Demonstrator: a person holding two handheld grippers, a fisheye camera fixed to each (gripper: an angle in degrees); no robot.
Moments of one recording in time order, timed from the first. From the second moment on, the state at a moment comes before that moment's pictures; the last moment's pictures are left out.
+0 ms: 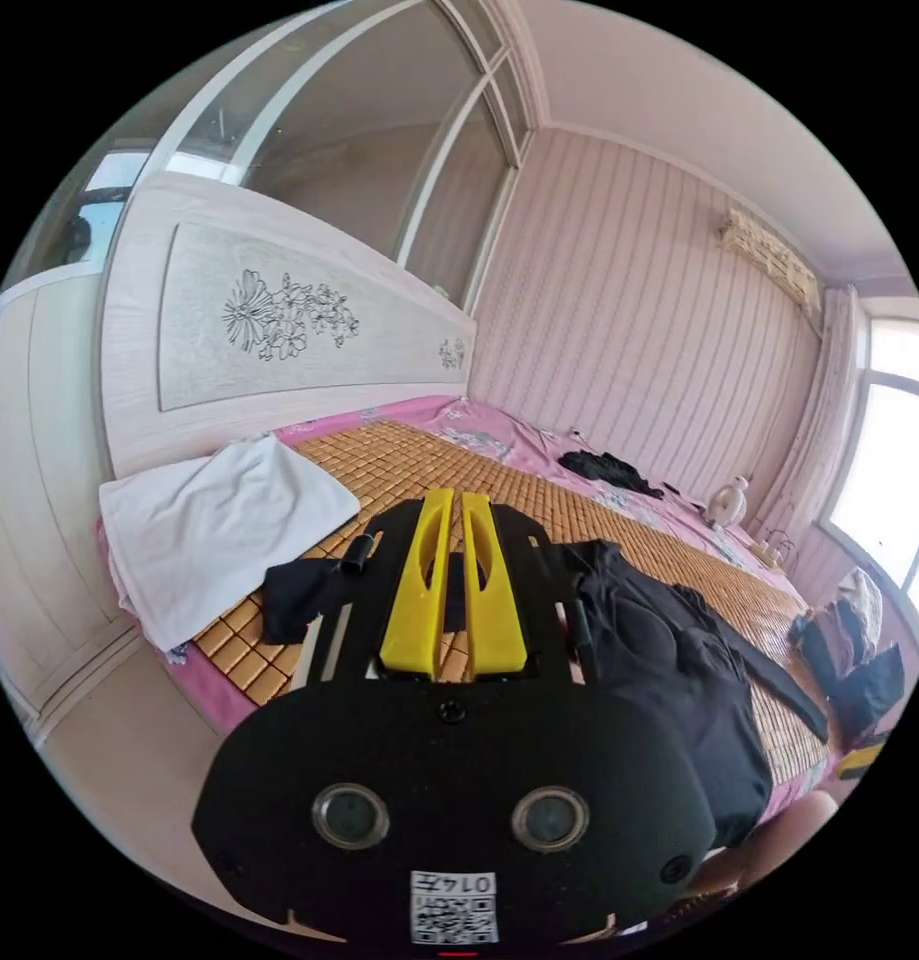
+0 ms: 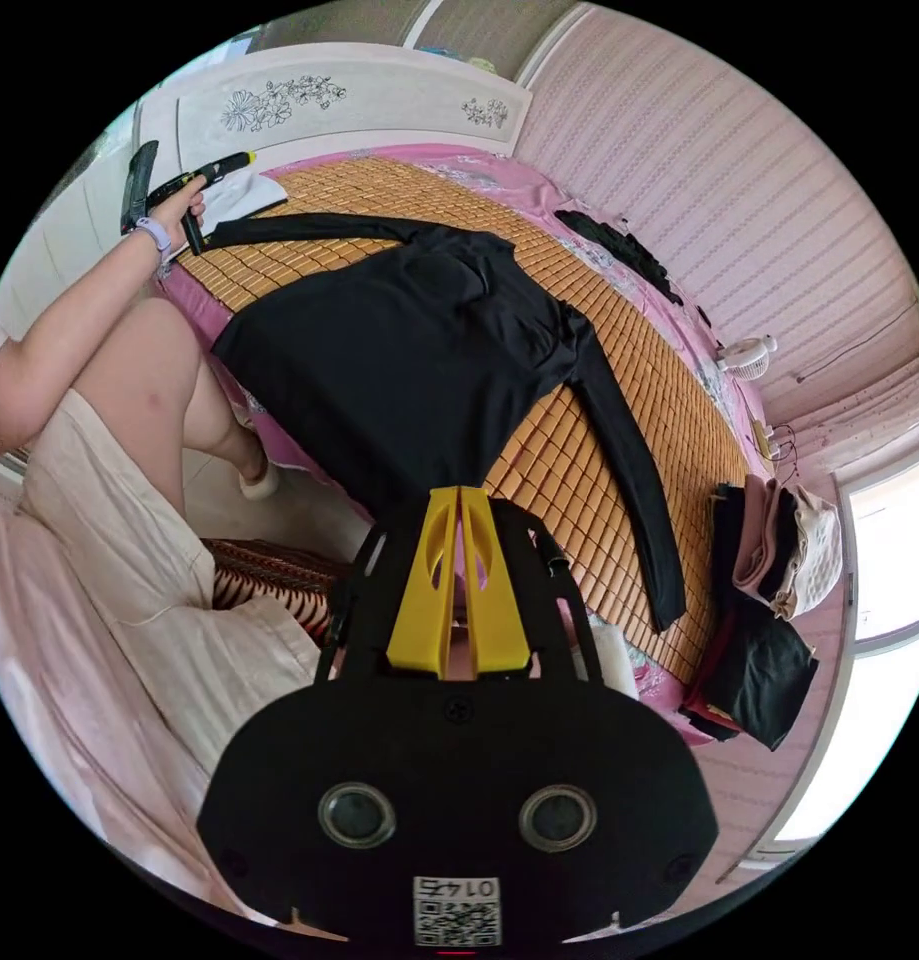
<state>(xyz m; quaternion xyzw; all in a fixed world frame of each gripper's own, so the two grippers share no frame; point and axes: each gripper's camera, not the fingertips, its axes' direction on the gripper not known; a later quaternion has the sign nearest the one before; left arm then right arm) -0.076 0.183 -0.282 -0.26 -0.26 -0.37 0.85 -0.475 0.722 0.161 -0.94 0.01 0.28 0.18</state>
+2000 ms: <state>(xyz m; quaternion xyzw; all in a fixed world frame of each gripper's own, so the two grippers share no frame) 0.068 0.097 -0.076 -0.24 0.34 -0.21 0.89 -0.320 0.759 0.113 -0.83 0.17 0.46 0.26</state>
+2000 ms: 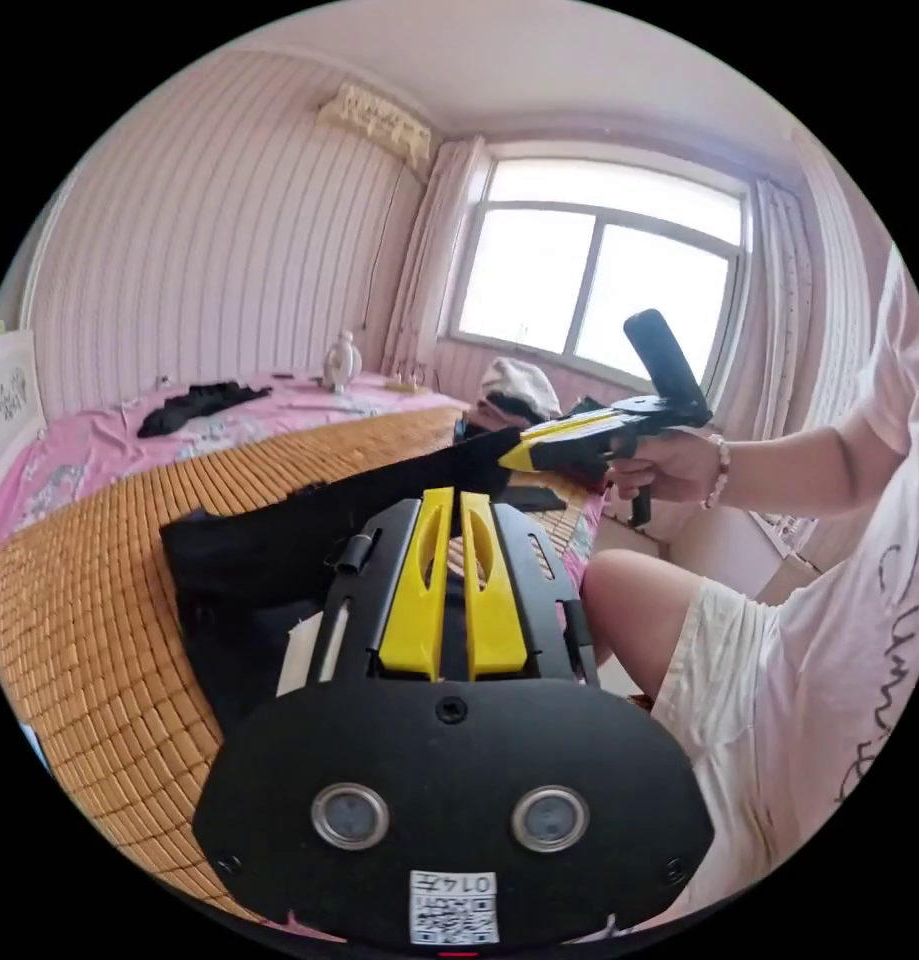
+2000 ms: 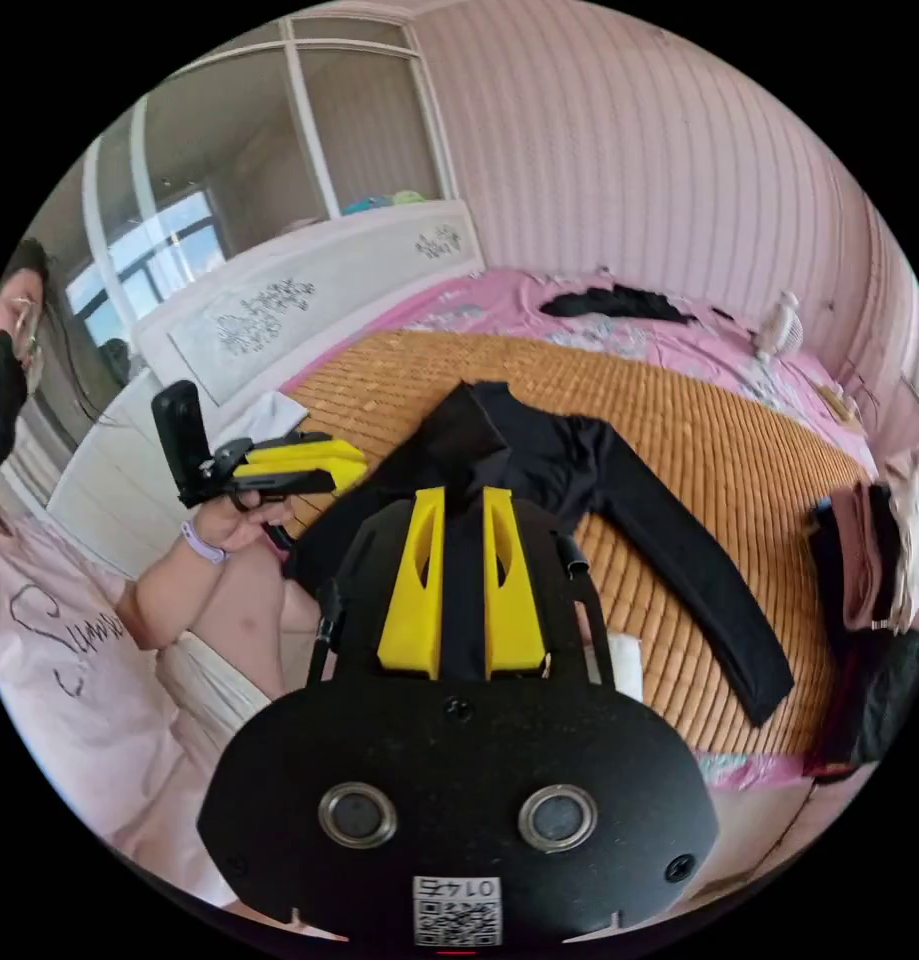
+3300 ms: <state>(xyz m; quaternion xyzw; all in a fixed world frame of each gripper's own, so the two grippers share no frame) 0.048 0.236 0.098 -0.56 0.07 -0.23 0.80 -0.340 0.735 0.087 -0.86 0.06 0.47 0.19</state>
